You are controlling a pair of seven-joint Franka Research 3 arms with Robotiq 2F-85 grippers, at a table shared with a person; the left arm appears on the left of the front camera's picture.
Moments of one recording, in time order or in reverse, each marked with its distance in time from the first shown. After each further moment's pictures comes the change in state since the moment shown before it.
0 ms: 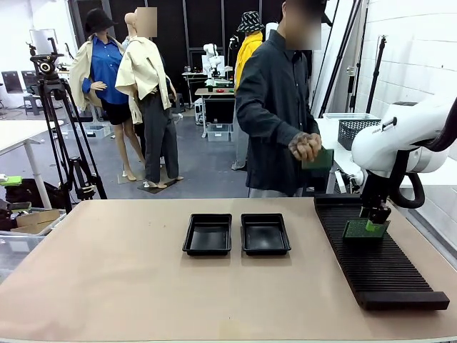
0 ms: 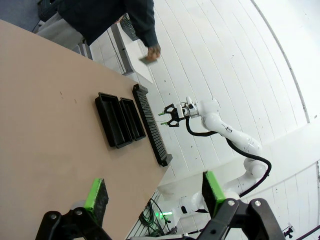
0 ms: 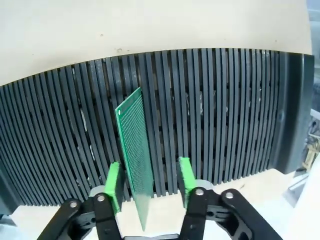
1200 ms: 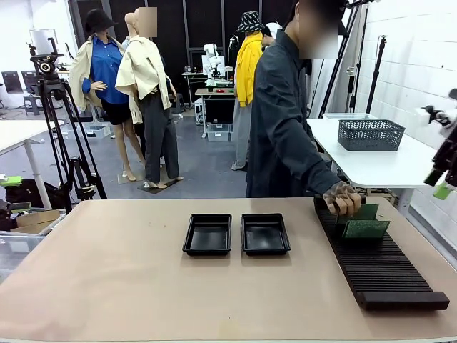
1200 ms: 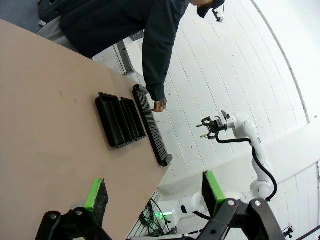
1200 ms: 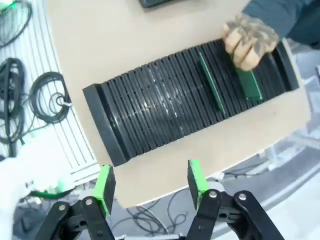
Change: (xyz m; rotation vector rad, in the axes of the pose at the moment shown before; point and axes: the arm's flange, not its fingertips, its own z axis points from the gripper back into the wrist) left arm 0.000 0.000 0.001 0.001 -0.001 0.001; right arm -0.101 0.127 0.193 0.064 -0.279 -0.315
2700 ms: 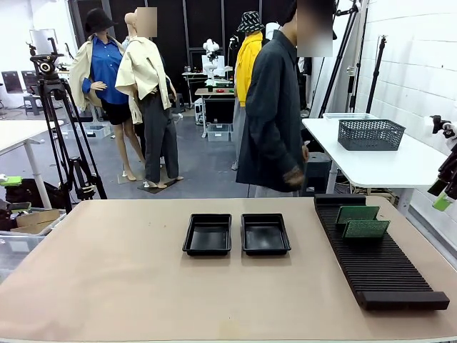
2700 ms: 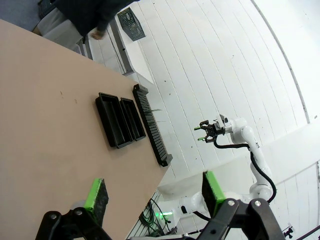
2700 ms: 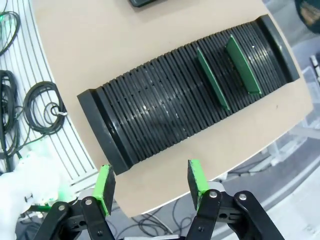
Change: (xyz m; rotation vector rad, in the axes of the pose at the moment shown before) left arm 0.000 0.000 0.000 0.000 0.000 0.000; right arm -0.009 0.011 -0.018 -0.036 -0.020 -0.049
